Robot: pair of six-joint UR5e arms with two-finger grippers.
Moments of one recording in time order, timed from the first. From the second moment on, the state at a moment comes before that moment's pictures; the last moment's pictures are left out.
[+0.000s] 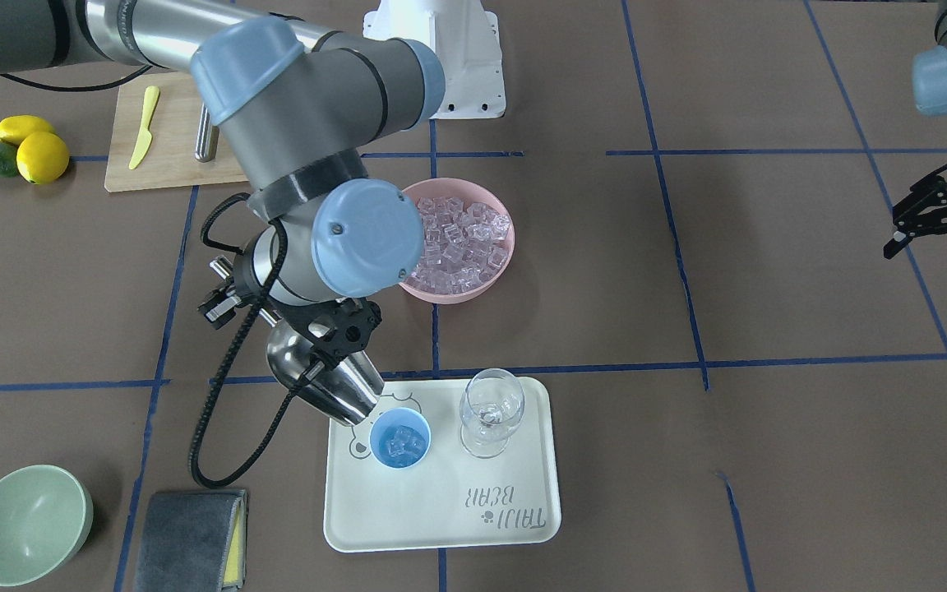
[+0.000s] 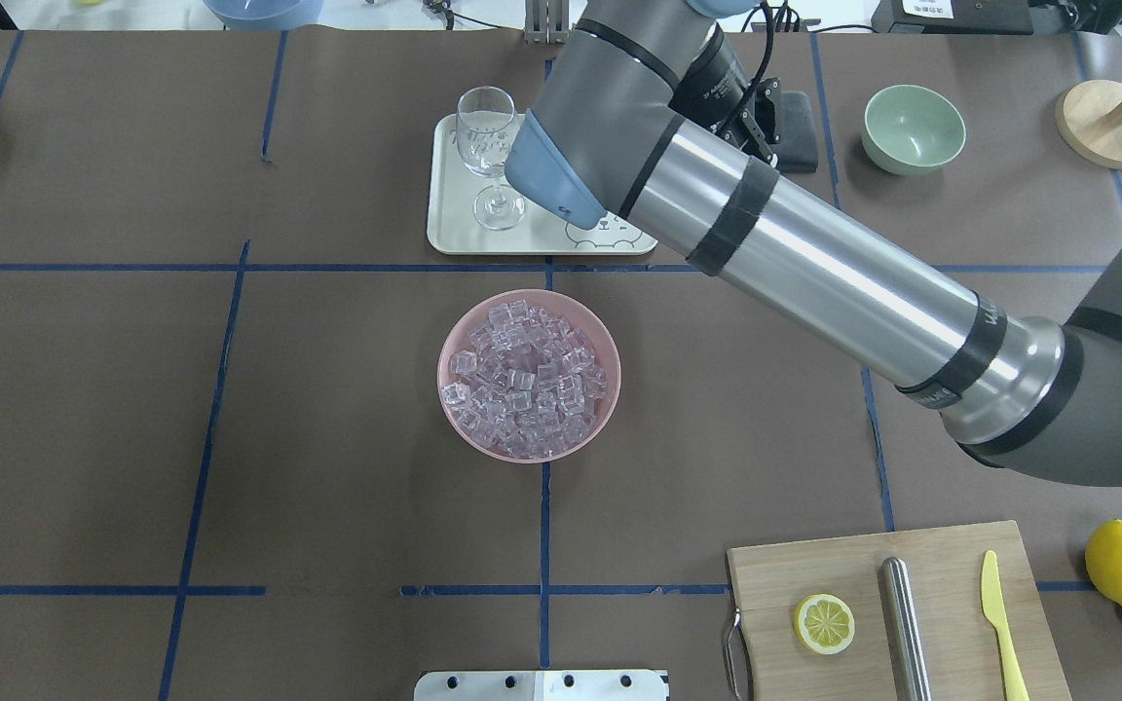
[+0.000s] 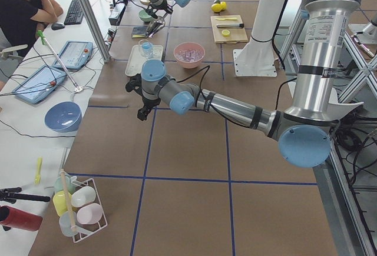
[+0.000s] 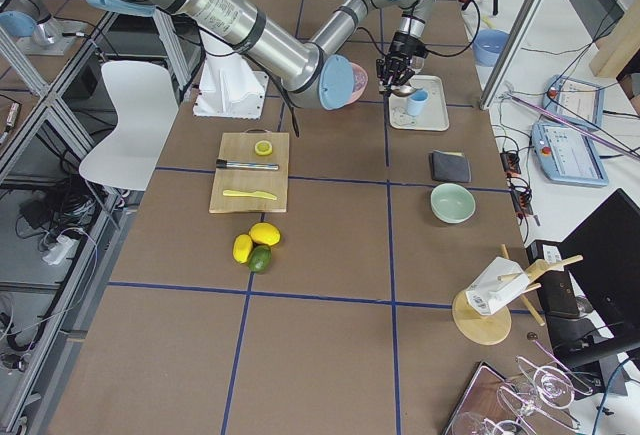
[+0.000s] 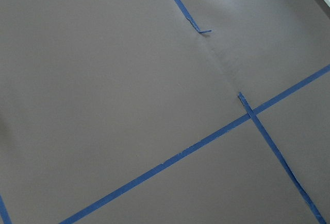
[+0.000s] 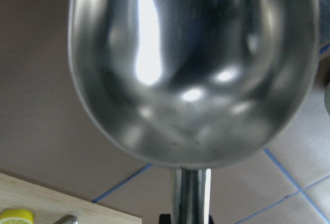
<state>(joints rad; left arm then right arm) -1.30 -1.68 -1.75 -1.95 -2.36 -0.13 0.82 -0.49 1.31 -2.46 1.88 -0.19</state>
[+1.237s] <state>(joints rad) -1.30 -1.74 -1.76 -1.95 -2.36 -0.14 1.02 -1.20 2.01 -2.24 2.00 -0.18</state>
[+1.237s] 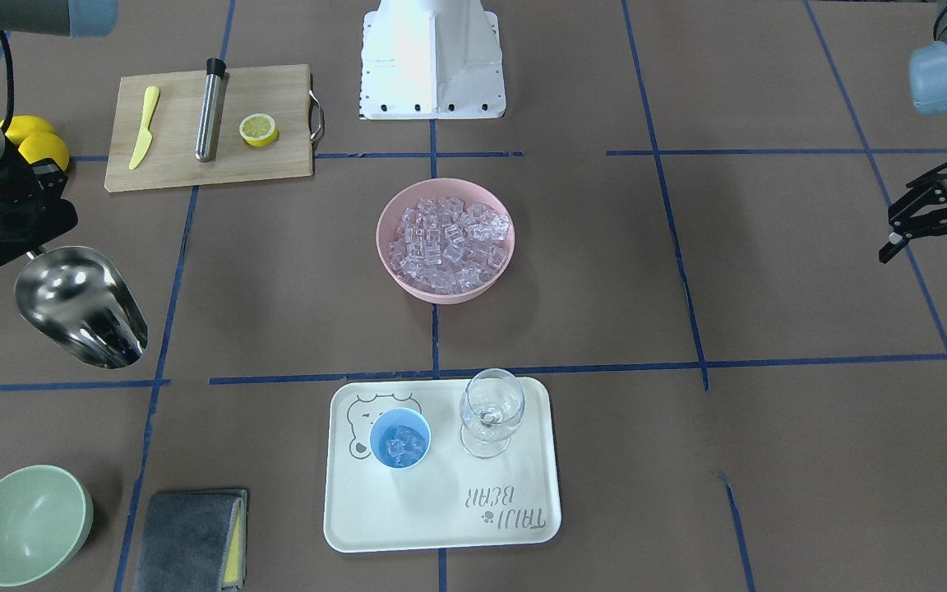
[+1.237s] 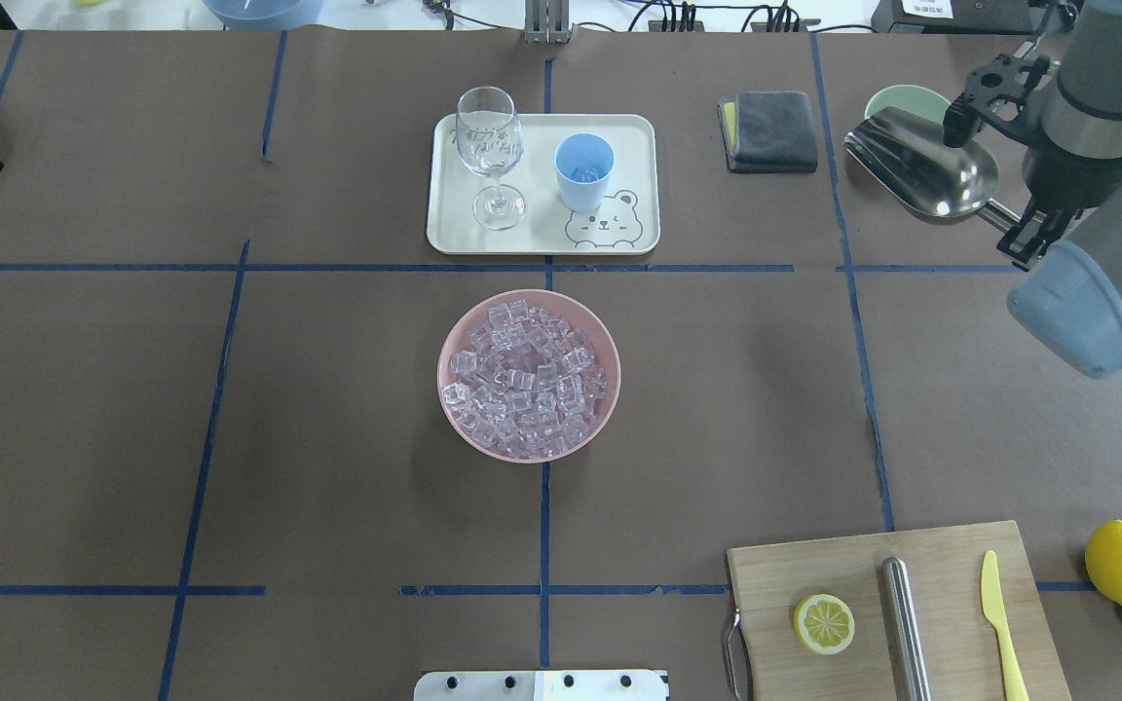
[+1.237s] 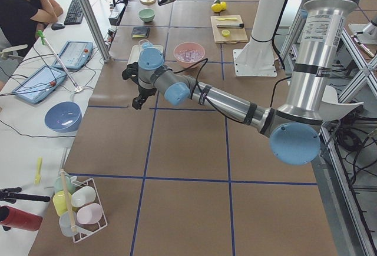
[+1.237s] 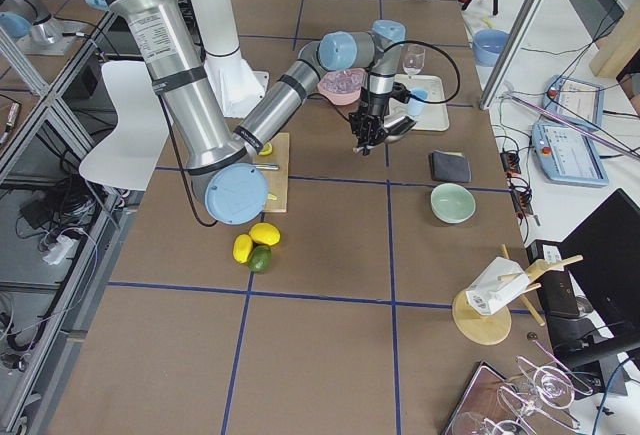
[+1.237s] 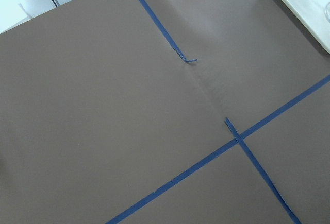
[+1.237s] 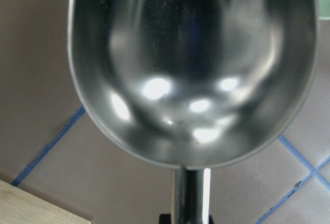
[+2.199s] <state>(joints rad) -1.30 -1.76 -1.80 -1.95 -2.35 -0.15 1.08 -1.46 2.08 -2.17 2.12 0.10</state>
